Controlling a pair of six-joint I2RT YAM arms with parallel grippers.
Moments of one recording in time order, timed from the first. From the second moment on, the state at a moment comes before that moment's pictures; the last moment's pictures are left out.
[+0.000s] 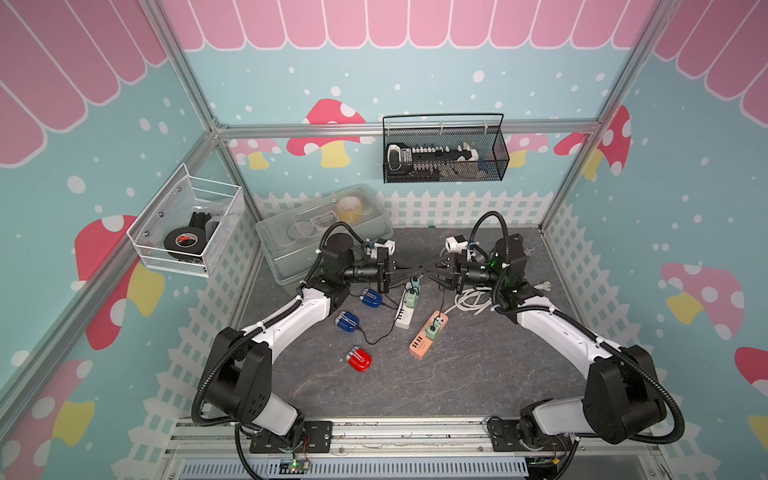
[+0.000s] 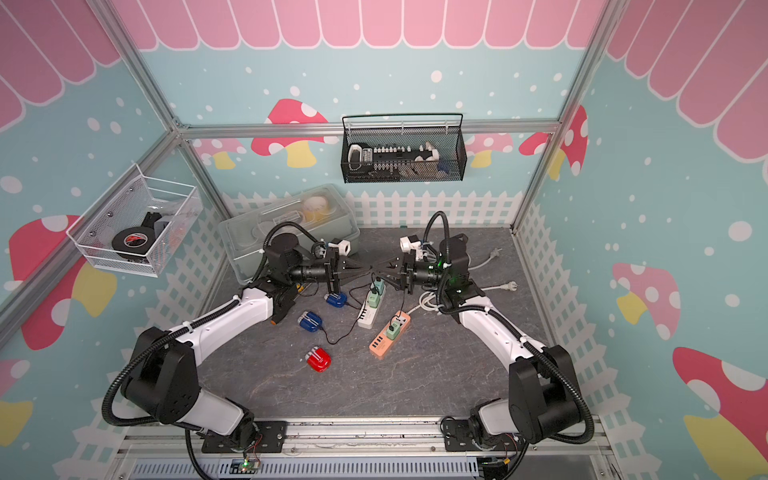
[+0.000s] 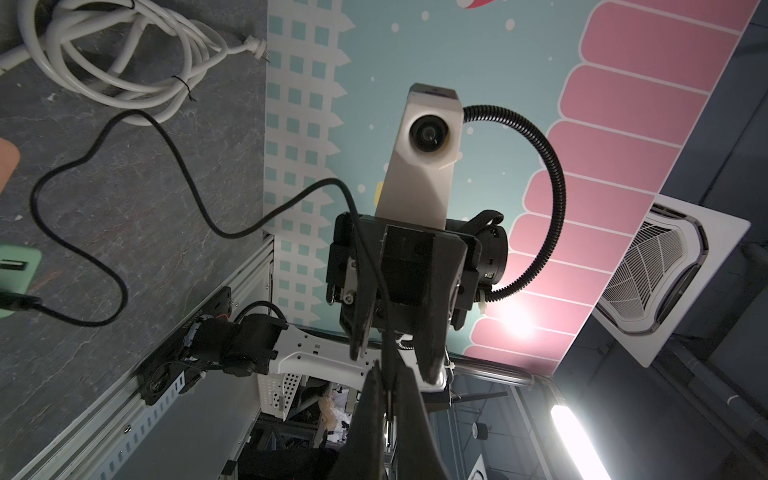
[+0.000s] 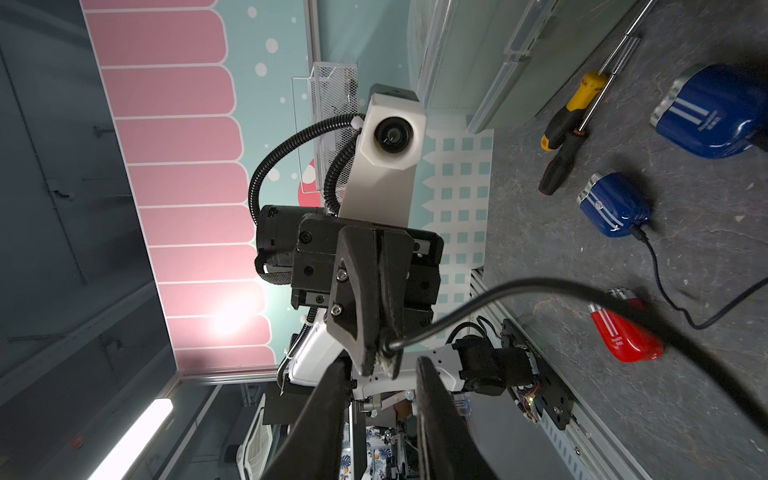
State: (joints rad) left arm -0.43 1.54 1.07 0.39 1.08 -1.66; right arm 0.35 1.40 0.96 0.39 -1.05 1.53
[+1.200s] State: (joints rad) left arm -0.42 1.57 1.07 0.44 1.01 -1.66; right arm 0.35 1.42 0.93 0.44 -0.92 1.68
